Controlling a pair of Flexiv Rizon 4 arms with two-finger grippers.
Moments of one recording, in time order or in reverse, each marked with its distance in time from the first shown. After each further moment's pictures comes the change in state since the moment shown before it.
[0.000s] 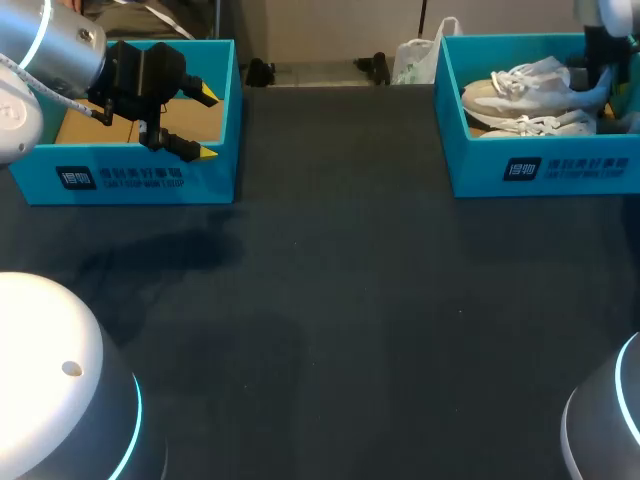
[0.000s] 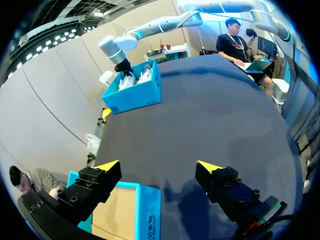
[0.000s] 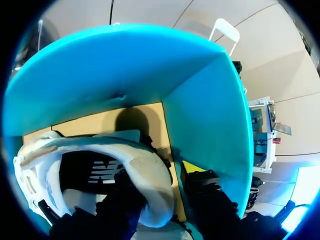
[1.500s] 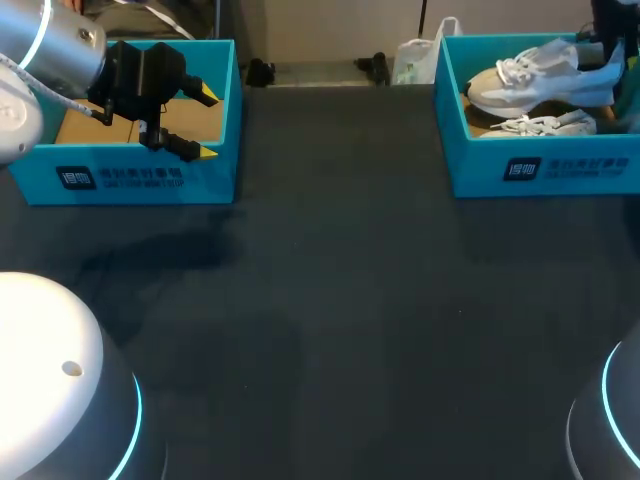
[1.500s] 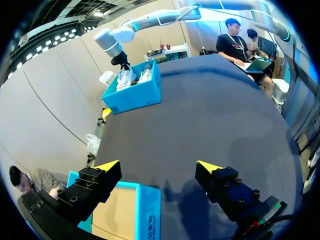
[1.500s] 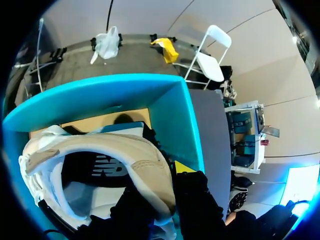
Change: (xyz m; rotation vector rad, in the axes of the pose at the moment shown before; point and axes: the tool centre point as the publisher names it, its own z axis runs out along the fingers) left arm 0.000 0.000 0.000 0.000 0.000 0.000; right arm -0.024 0.000 -0.055 -0.015 -0.079 -0.024
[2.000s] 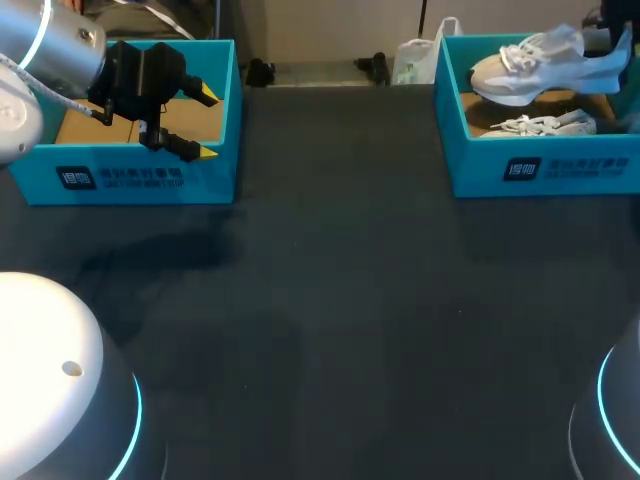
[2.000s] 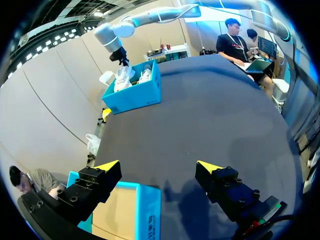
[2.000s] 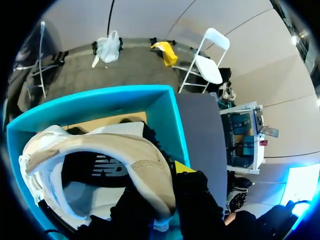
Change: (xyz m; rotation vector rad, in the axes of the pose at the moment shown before) left arm 0.000 0.000 0.000 0.000 0.000 0.000; right arm -0.014 0.001 -0.028 -0.018 0.010 0.010
